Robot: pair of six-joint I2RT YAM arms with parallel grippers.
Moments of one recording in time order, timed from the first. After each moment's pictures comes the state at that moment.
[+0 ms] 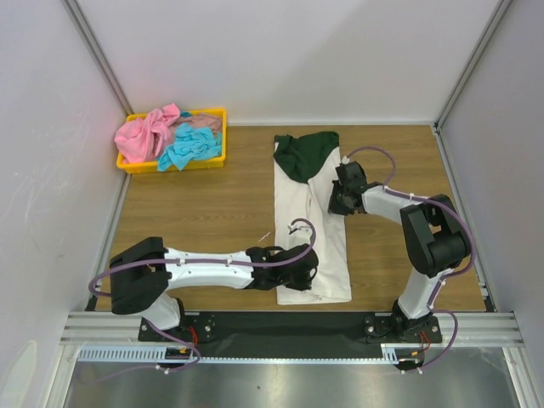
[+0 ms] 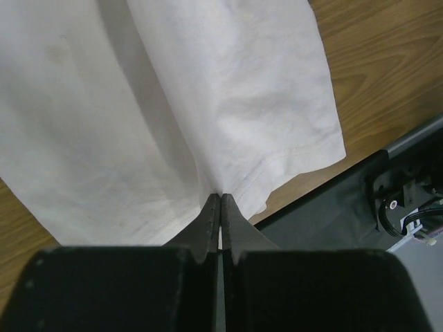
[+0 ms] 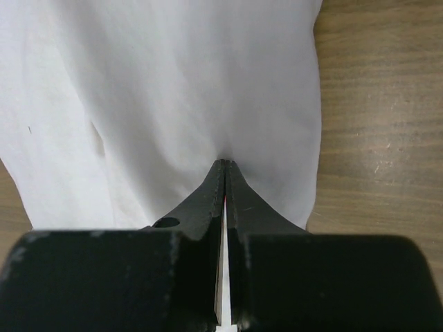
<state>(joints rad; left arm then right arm) -1.28 1.57 0.92 -0.27 -0.22 -0.96 0.38 1.78 1.03 -0.21 0.00 0.54</state>
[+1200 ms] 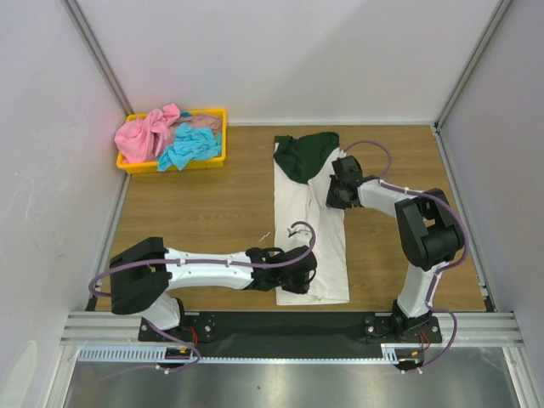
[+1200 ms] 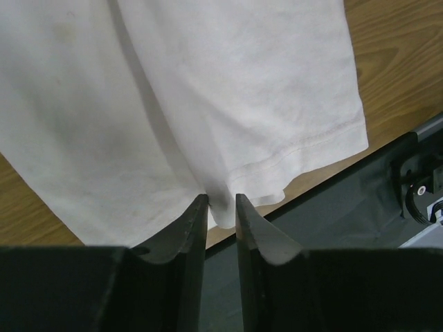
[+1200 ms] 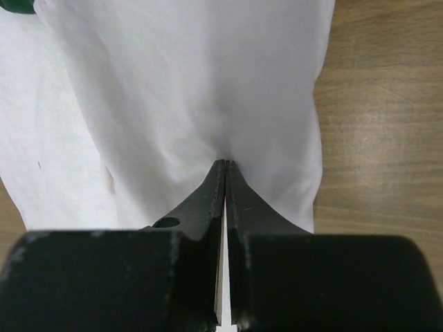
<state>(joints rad) -1.28 1.57 0.90 -0.31 -0.20 -0.94 0.38 1.86 1.13 -0.21 0.04 0.53</state>
